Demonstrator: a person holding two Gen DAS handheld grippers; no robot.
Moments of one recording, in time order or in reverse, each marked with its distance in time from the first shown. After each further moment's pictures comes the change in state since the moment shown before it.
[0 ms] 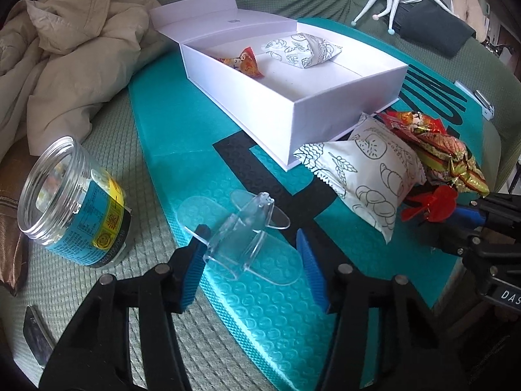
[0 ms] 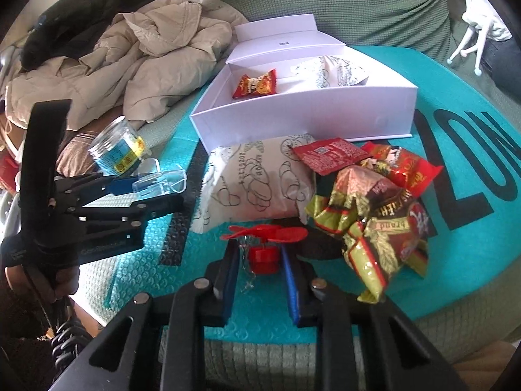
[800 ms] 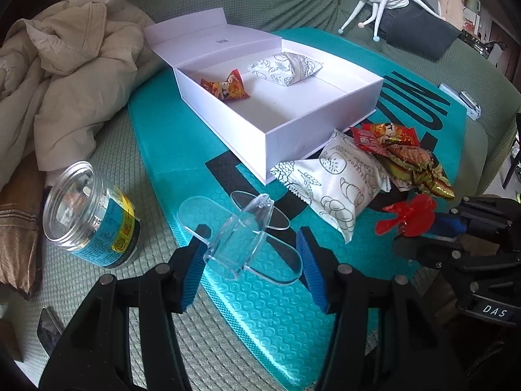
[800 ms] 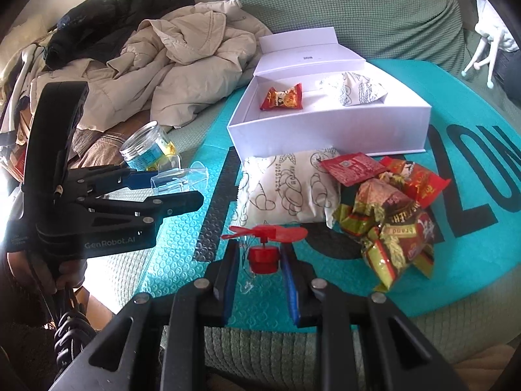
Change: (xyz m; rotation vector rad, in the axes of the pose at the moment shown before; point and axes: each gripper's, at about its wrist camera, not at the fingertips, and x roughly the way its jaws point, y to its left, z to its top) left arm -0.038 -0.011 0.009 0.032 -0.034 -0.010; right arm -0.020 0.013 -0.001 -0.040 -0.042 0.077
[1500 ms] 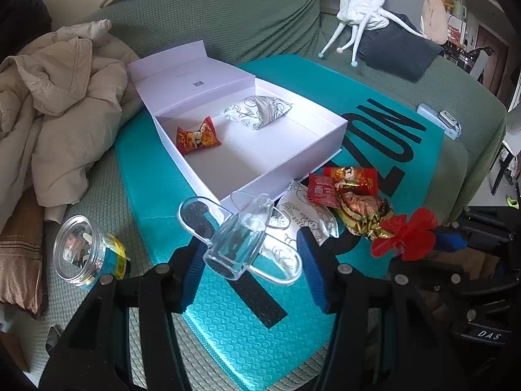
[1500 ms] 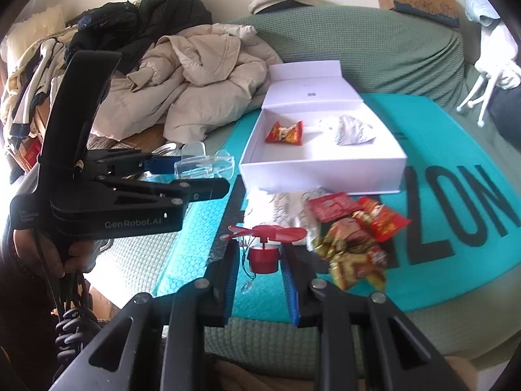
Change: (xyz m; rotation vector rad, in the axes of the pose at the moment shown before) left arm -0.033 -0.032 0.042 0.021 -0.066 -0.057; right arm -0.061 0.006 0.020 -0.083 -0.057 -0.036
